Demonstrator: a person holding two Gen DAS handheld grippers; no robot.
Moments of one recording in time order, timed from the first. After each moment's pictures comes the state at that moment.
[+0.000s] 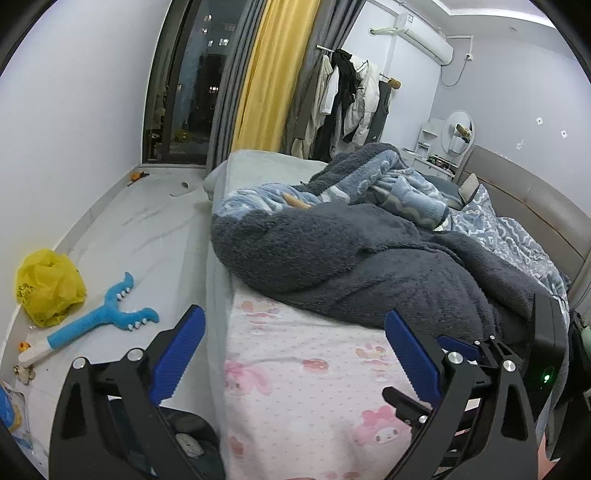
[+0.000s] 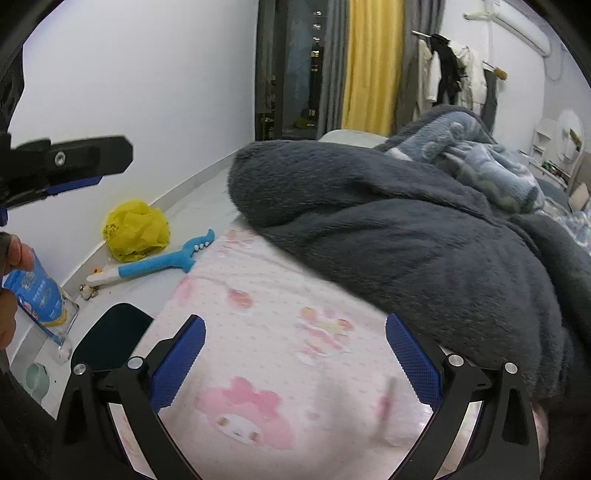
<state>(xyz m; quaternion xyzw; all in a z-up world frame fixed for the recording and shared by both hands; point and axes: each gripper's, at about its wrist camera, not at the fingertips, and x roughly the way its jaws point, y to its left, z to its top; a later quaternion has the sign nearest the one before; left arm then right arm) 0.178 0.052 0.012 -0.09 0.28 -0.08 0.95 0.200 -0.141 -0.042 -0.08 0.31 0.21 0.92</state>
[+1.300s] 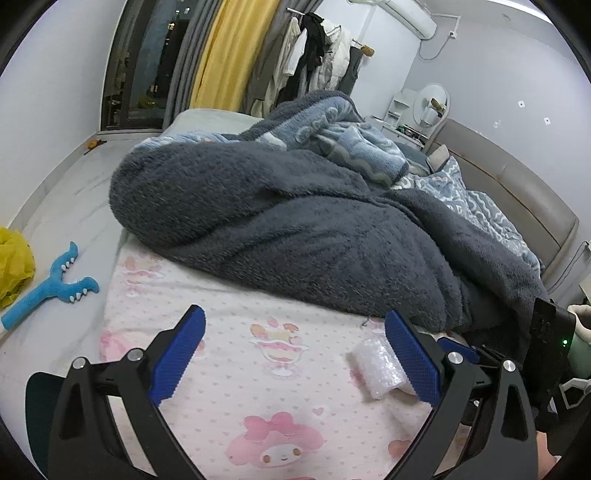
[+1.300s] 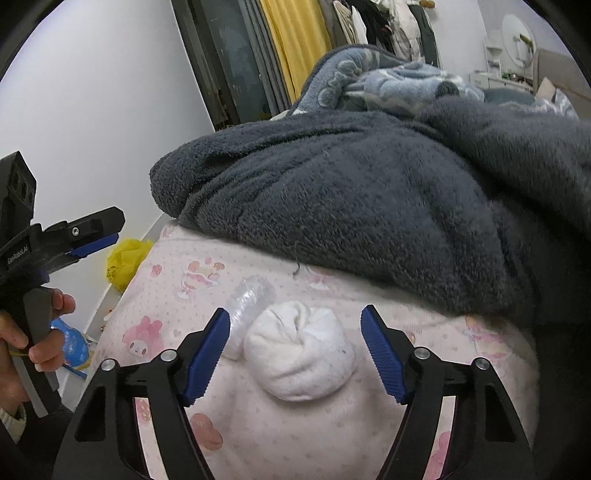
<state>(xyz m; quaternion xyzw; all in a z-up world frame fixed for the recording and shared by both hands) 0.209 -0.053 -0.030 -0.11 0.34 -0.15 0.92 0.201 -0.300 -0.072 0.07 0.37 0.20 0.91</state>
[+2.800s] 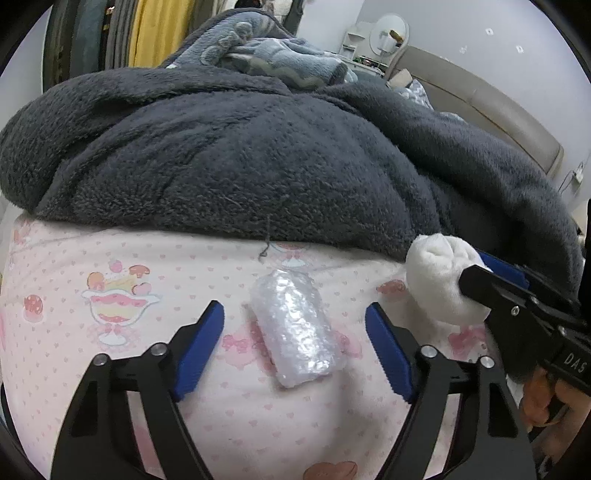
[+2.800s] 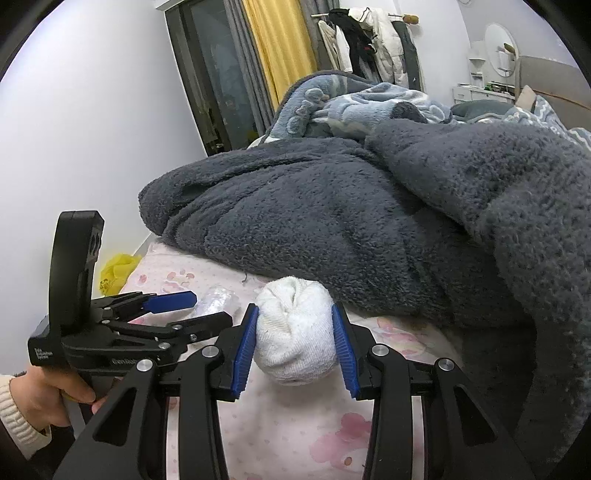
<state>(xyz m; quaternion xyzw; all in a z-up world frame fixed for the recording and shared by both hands) 0.216 -0.173 -0.092 -0.03 0.42 -0.23 0.88 0.174 -0.361 -0.051 0.06 0.33 0.17 0.93</state>
